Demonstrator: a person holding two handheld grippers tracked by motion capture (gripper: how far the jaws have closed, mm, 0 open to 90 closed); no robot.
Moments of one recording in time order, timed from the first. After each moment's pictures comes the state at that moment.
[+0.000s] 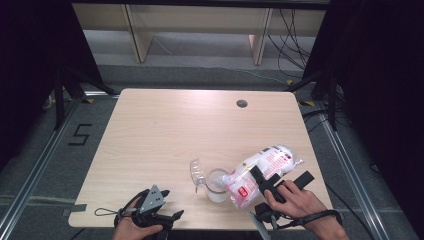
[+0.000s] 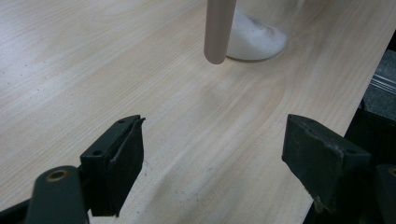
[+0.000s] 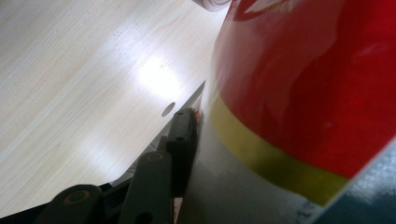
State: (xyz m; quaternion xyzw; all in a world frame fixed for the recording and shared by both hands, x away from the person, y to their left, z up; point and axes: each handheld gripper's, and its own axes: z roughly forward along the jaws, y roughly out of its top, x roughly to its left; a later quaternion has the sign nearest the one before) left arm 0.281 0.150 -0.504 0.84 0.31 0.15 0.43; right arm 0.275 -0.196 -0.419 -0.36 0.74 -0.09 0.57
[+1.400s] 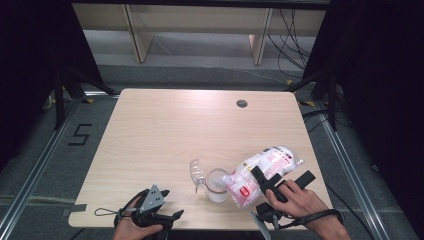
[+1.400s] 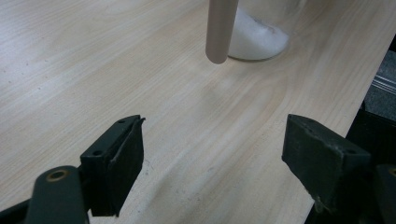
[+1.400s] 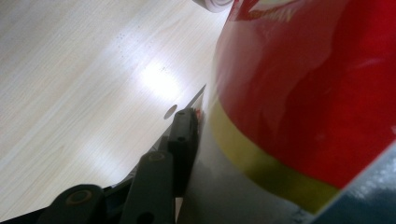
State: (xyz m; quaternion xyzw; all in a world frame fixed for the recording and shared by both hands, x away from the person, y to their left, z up) left arm 0.281 0.149 -0.505 0.83 0.31 0.15 0.44; right arm 0.275 -0.199 -0.418 -0.36 0.74 -0.08 0.57
